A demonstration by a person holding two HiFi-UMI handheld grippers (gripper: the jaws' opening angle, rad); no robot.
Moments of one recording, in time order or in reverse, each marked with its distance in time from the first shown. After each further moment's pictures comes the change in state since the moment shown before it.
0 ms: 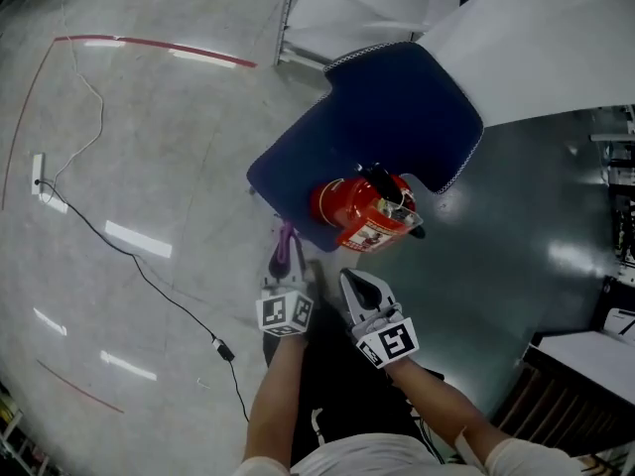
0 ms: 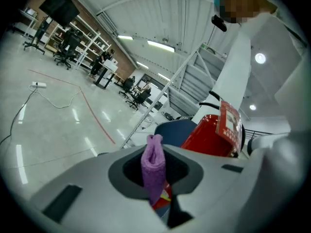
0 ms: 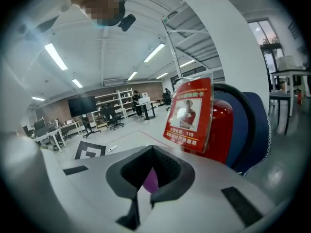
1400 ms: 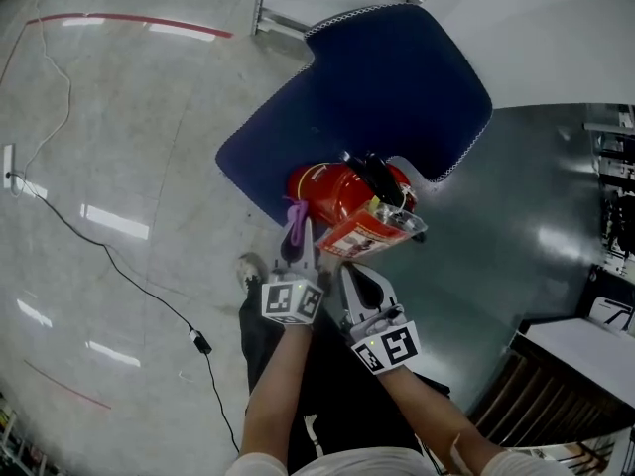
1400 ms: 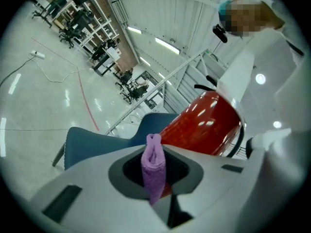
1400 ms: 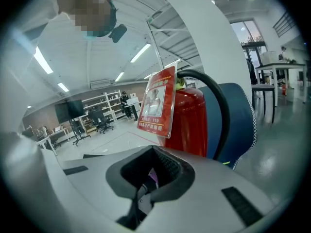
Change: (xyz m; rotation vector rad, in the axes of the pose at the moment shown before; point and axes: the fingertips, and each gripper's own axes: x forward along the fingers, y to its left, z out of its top) left arm 0.055 -0.053 -0.068 -0.167 0.004 -0.134; right arm -0.003 -0.053 -0.028 0.101 0.005 -0.113
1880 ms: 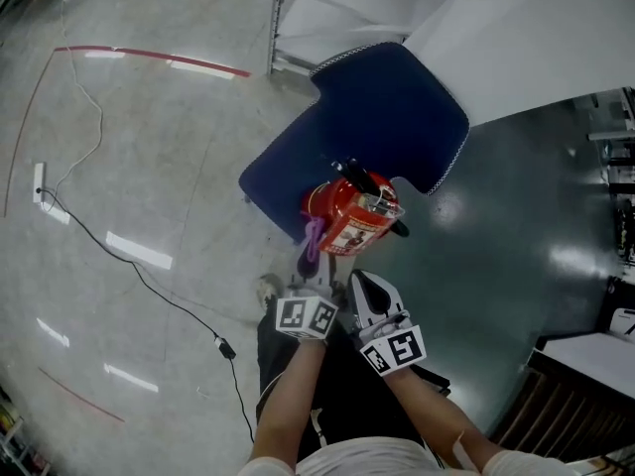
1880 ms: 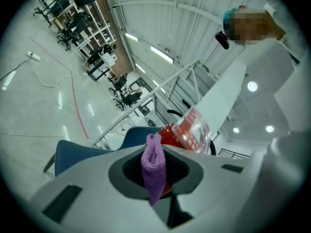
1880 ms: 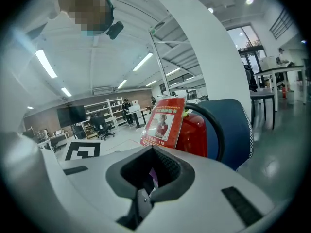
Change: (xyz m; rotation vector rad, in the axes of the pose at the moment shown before) left arm -0.031 -0.069 0.061 -0.009 -0.086 -0.079; right arm -0.034 0.018 0.044 -0.008 -0.092 0.011
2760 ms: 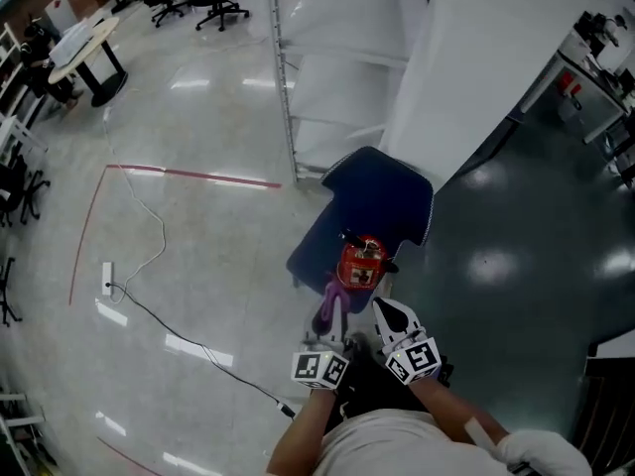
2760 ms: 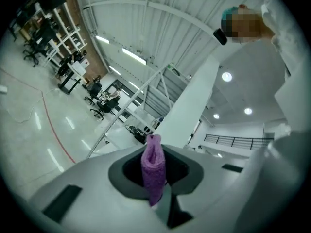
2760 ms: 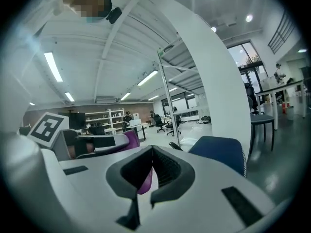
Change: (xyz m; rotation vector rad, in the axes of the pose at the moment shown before) left arm -0.079 -0.132 0.157 0.227 0.025 -0.177; right arm -0.050 0.049 0.132 -0.068 -0.171 -0.014
